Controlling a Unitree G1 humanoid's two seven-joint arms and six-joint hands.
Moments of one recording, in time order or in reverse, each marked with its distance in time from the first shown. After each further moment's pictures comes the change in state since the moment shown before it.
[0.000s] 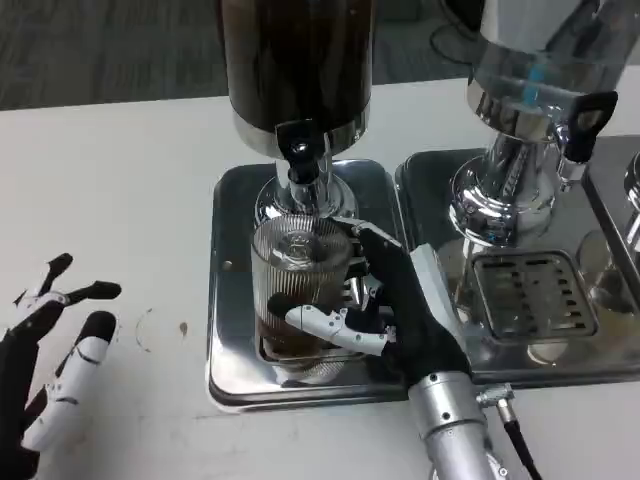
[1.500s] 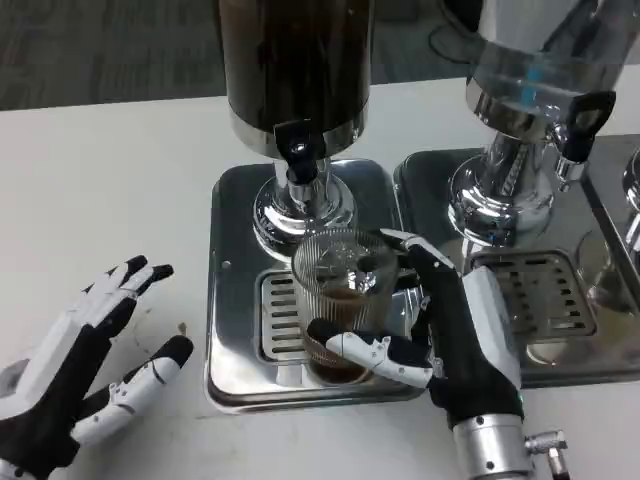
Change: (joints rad) left arm -0.083 0.155 -0.124 0.034 0.161 0.011 -0.049; right arm 0.183 -0.067 -0.015 -0.168 -0.120 -0.071 -0.118
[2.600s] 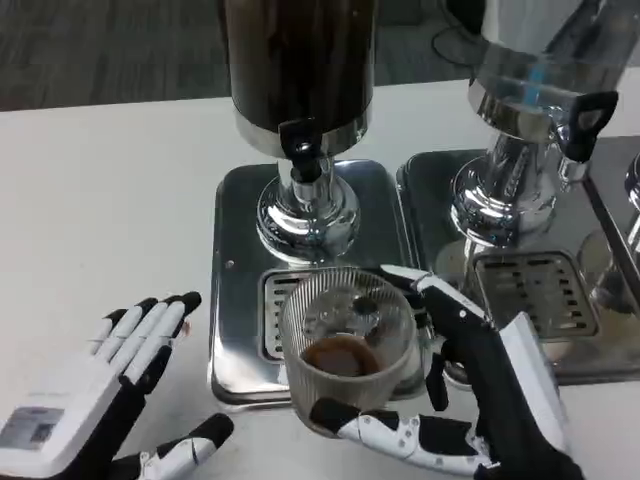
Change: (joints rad) left arm 0.280 0.045 -0.012 -0.400 0.271 0.139 0.117; right arm 0.406 -0.112 0.017 -0.515 0.021 -0.085 0.194
